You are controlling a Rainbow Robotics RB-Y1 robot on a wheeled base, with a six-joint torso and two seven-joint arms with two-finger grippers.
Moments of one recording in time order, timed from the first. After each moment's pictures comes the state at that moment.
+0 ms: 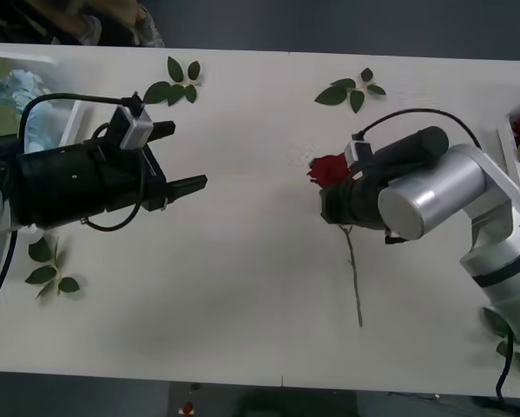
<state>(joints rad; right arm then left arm) -0.44 -0.48 0.38 -1.73 -0.53 1.25 1.03 -0.19 0.41 0.08 -1.89 1.43 1.05 -2.71</state>
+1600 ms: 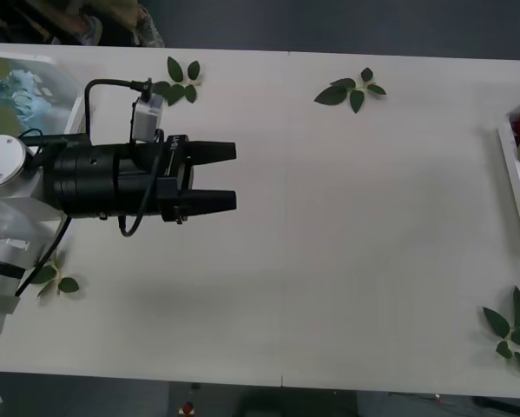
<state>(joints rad) -0.61 -0.98 0.00 -1.23 -0.60 1.12 1.61 -0.38 0.42 -0.07 -1.53 1.99 1.34 -2.71</state>
